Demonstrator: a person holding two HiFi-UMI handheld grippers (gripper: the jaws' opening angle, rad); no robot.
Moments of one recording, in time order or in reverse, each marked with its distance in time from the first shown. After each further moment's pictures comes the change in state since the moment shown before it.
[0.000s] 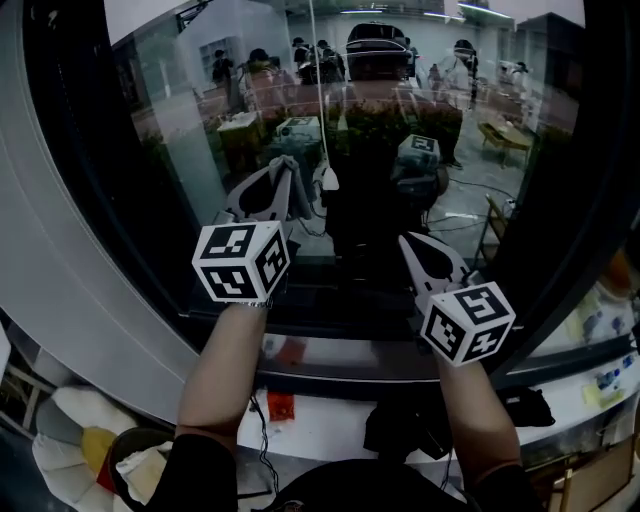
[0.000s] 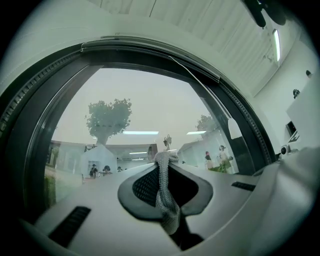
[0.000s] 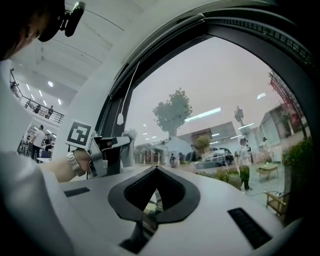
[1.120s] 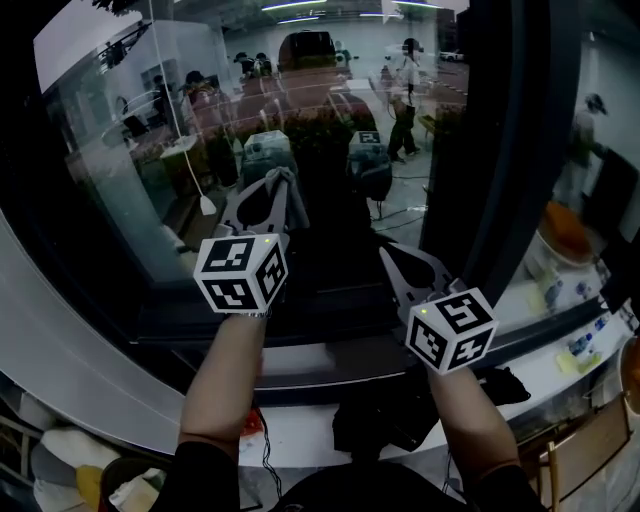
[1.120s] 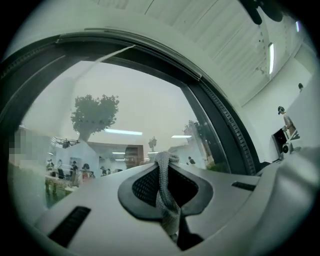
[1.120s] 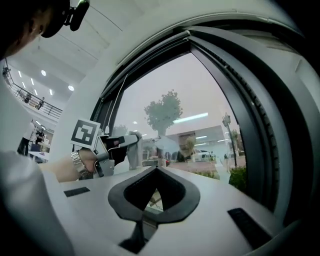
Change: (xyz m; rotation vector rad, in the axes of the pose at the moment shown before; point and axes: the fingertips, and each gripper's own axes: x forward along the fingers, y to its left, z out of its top) left arm 0.041 -0.112 -0.006 -0.075 -0.026 -0.170; right arm -0.075 -0.049 0.005 -0.050 0.037 -0.135
